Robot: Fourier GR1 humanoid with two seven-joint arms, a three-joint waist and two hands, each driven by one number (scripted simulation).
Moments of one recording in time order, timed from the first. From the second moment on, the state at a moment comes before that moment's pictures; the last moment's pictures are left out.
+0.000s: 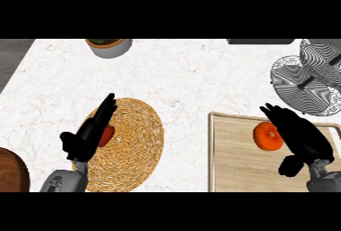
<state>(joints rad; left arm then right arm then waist) -0.11 0.13 -0.09 -1.34 0.04 -0.07 -0.10 -0.11 -0.50 0.23 -1.61 0.92 0.36 0.25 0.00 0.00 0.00</state>
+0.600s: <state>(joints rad) -0.12 0.13 -0.06 -1.36 0.03 -0.11 -0.08 -0.10 -0.41 0.19 -1.62 0.95 0.27 0.08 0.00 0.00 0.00</state>
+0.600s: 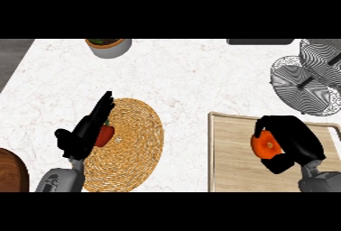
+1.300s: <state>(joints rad) -0.08 0.13 -0.04 -1.41 0.04 -0.11 -0.07 -0.03 -0.79 -0.33 -1.16 0.78 0.21 -0.23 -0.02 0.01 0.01</state>
